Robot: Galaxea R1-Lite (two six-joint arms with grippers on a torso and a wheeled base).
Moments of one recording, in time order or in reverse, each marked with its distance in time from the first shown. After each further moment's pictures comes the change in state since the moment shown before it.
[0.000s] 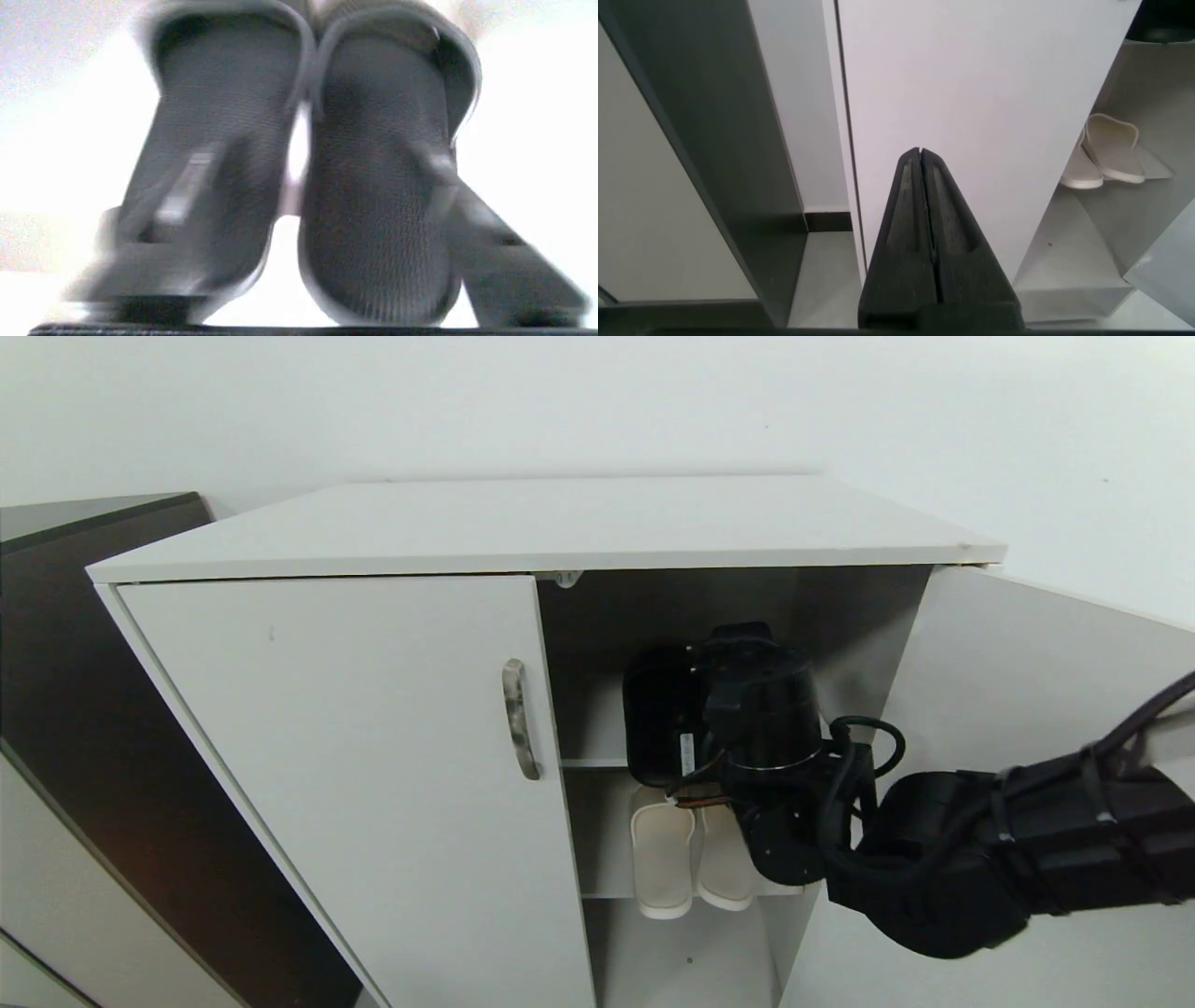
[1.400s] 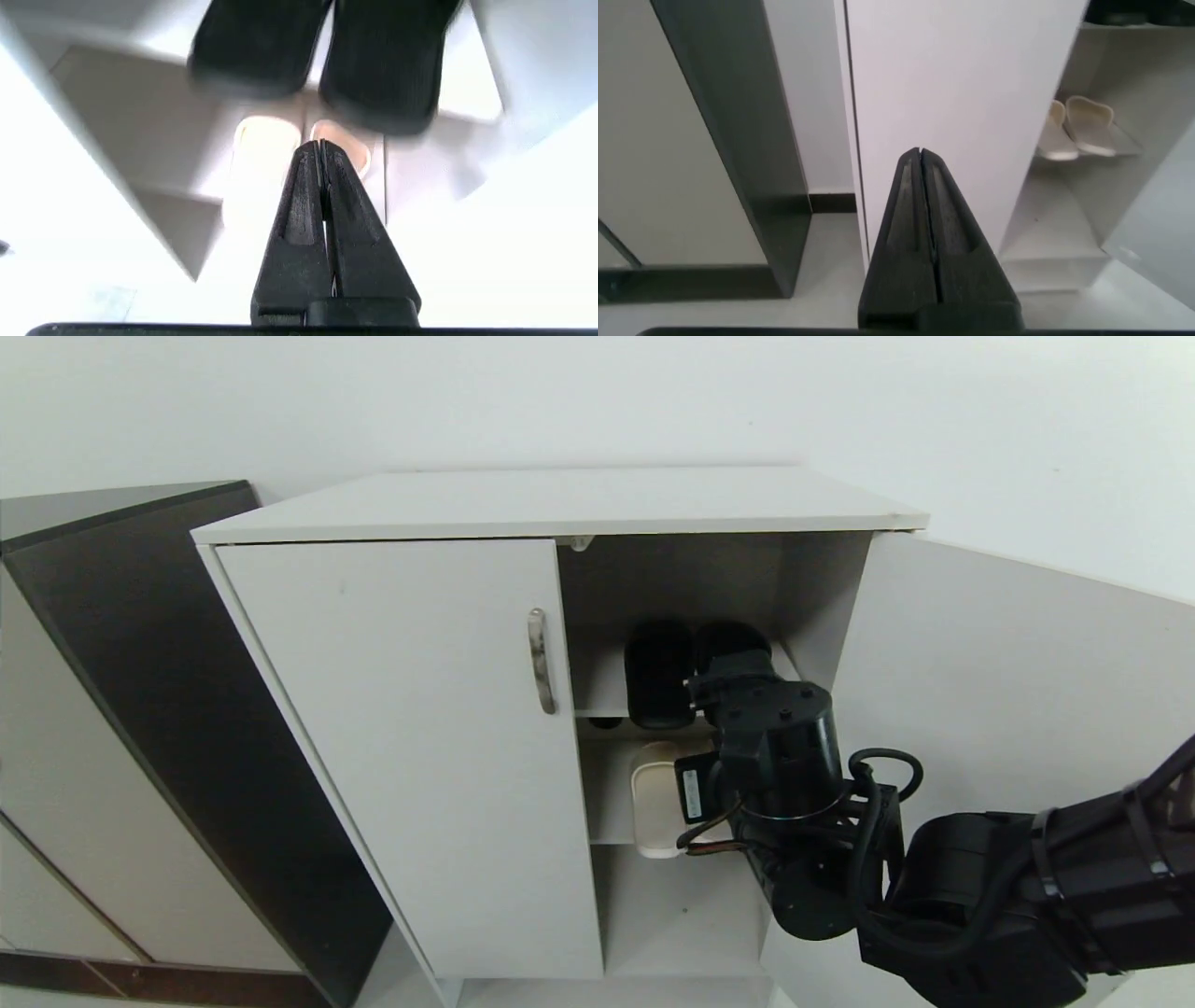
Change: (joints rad) left arm 0.000 0.000 0.000 0.000 0.000 -0.003; right arm 0.043 -0.039 0.108 -0.036 0.003 -0.024
